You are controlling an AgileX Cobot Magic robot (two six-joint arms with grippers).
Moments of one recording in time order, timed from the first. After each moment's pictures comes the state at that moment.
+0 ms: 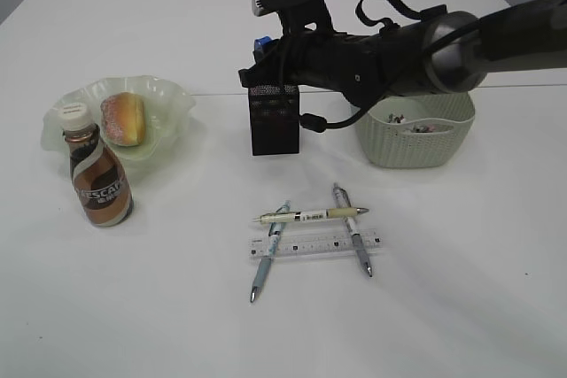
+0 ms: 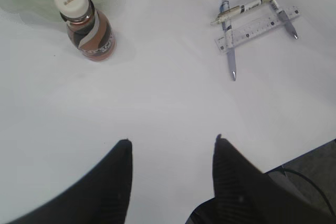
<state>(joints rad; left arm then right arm) -0.51 1.18 -1.30 0.00 1.25 -0.20 0.43 2.20 -1.60 -0.05 -0.17 -0.06</state>
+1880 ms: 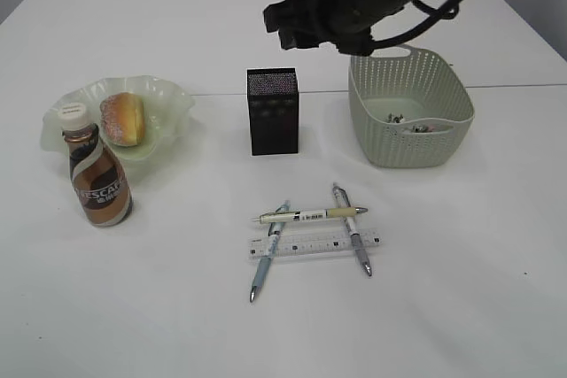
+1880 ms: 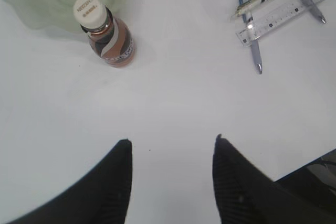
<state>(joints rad) -0.51 1.19 -1.30 0.06 1.25 -0.11 0.43 1.89 -1.60 0.07 0.47 0.00</state>
